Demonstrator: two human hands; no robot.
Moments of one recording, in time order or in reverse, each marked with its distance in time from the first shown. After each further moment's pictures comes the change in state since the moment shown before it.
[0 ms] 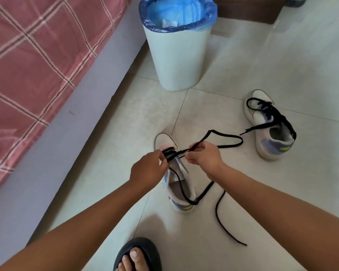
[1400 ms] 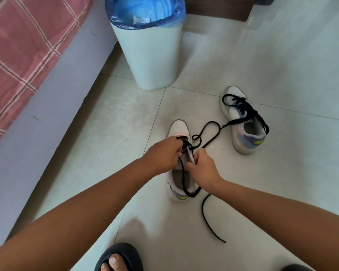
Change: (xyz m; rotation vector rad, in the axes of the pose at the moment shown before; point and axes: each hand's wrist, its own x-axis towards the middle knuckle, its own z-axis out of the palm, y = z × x) left_hand 0.032 0.077 0.011 0.125 -0.133 0.551; right_hand -0.022 0.022 -0.049 -0.565 0.127 -0.173
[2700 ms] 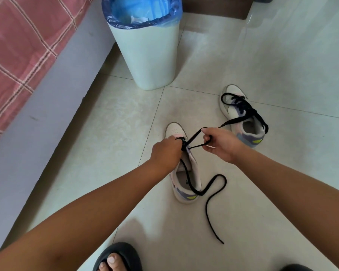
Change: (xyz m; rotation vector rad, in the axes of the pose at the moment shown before) left_hand 0.024 0.009 0.026 0.202 0.064 -0.185; right_hand 0.061 -0.004 -0.065 0.758 -0.202 0.295
